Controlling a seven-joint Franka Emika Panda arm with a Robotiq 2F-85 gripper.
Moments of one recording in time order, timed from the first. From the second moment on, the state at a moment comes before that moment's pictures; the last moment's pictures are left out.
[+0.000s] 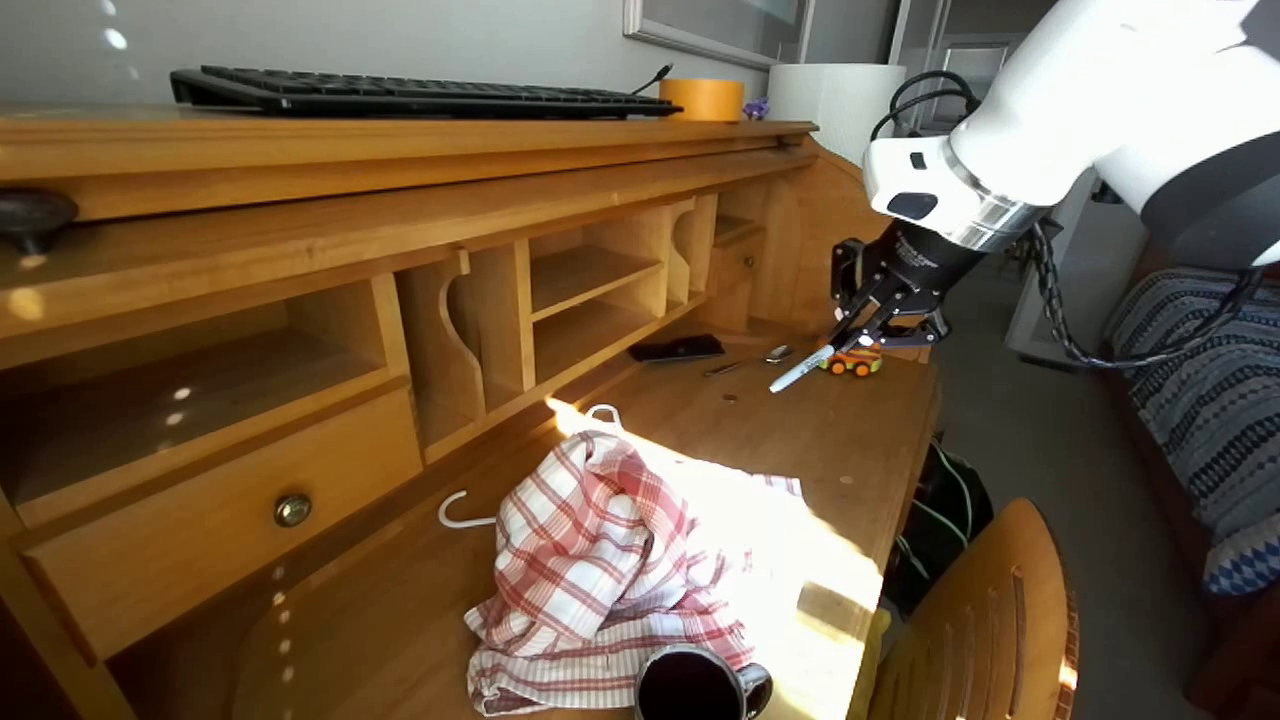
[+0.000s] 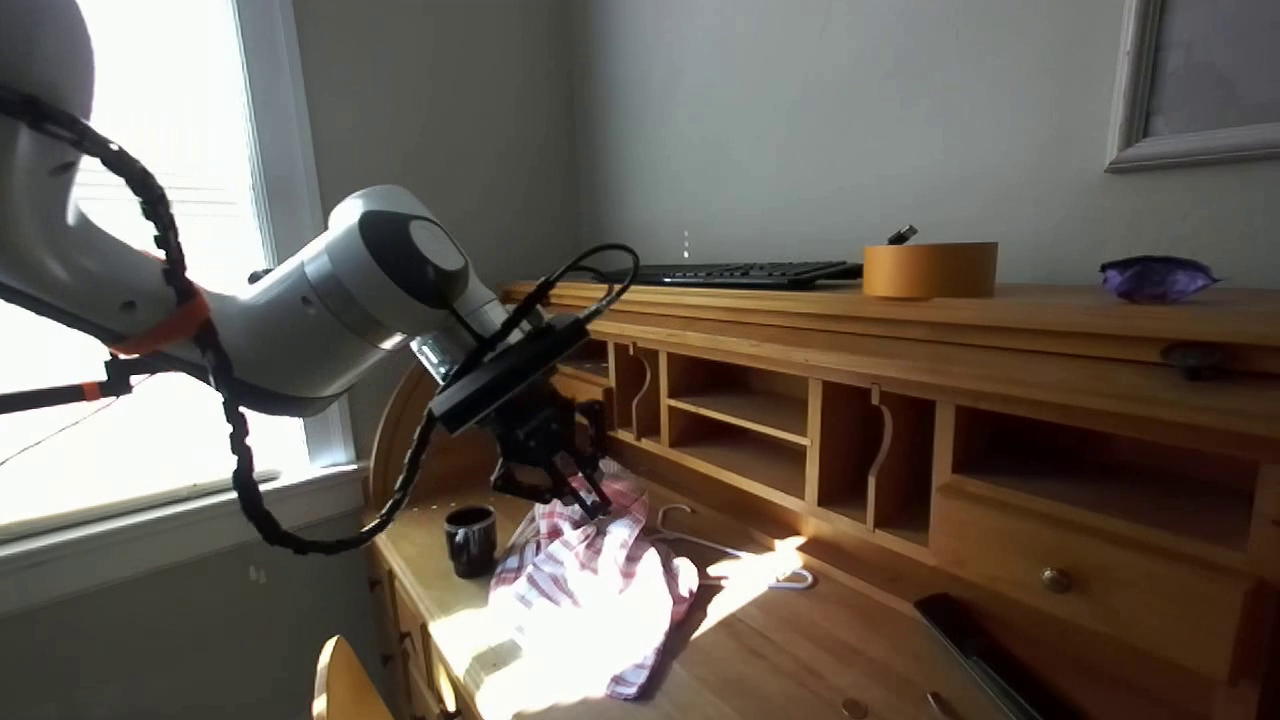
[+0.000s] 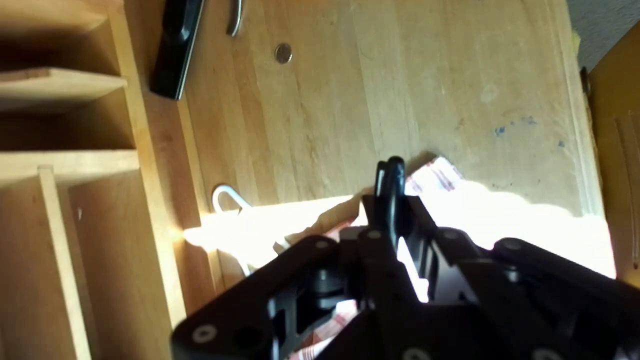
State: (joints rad) arm 1.55 -0.72 -1.49 -2.33 -1.53 2.22 -0.40
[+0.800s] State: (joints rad) arm 1.46 -0.49 -1.25 -2.41 -1.50 2.64 -0.56
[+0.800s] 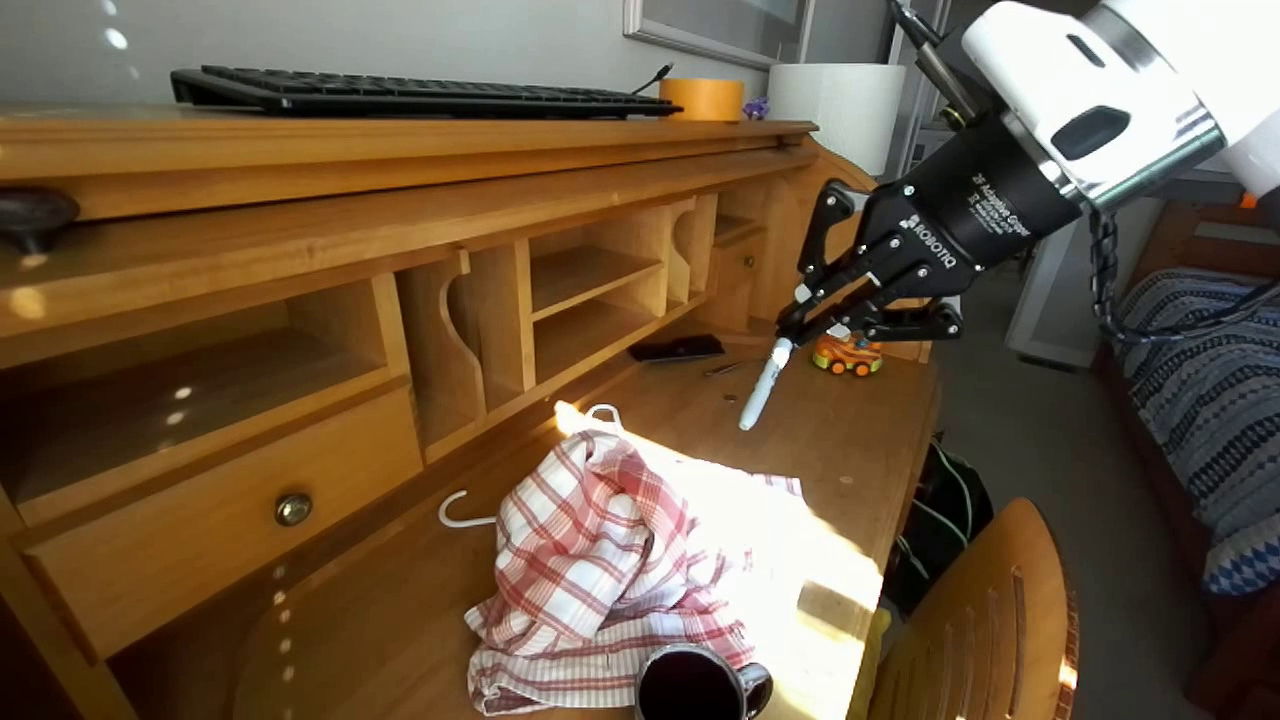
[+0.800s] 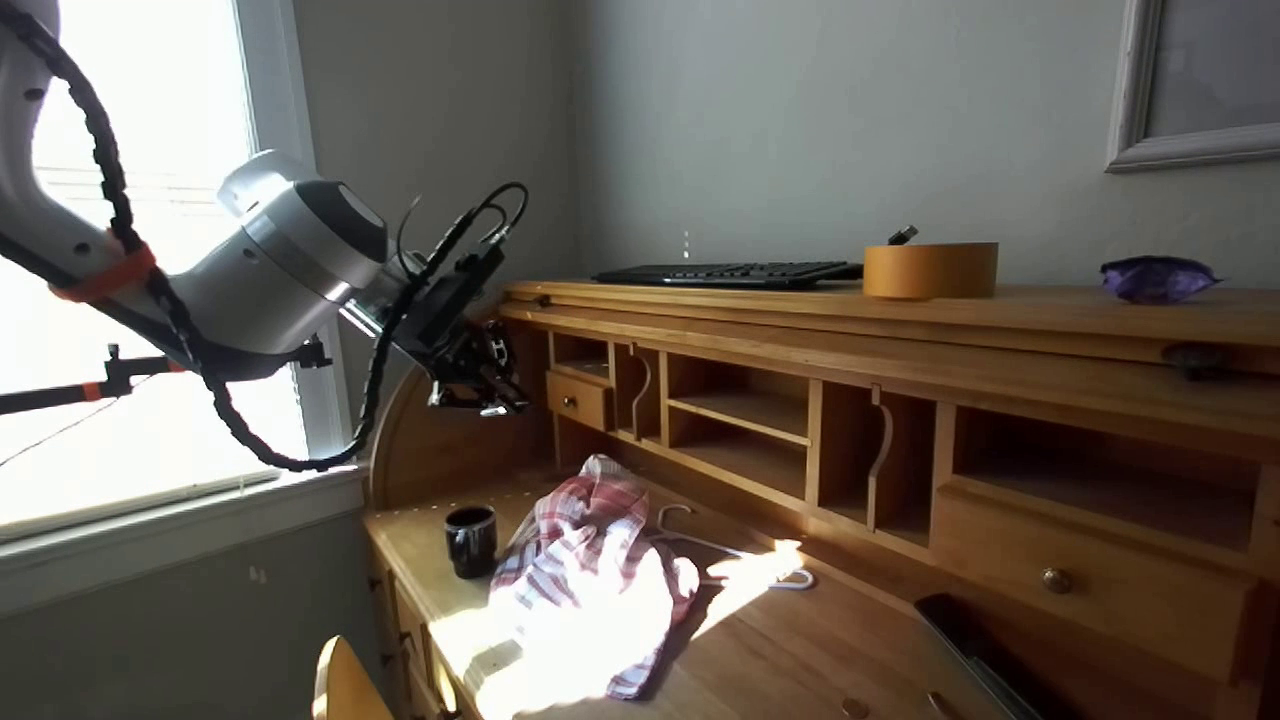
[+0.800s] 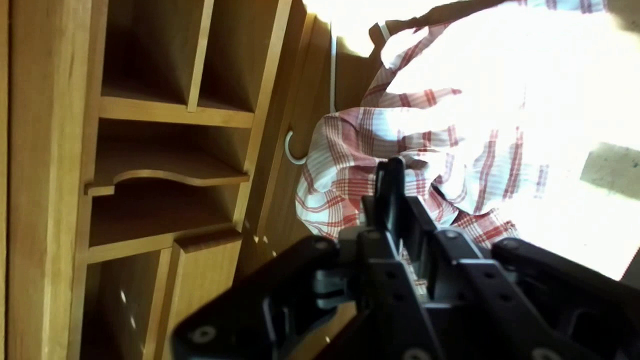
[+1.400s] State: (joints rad) arm 1.26 -0.33 -1.08 -2.50 -1.38 2.83 -0.72
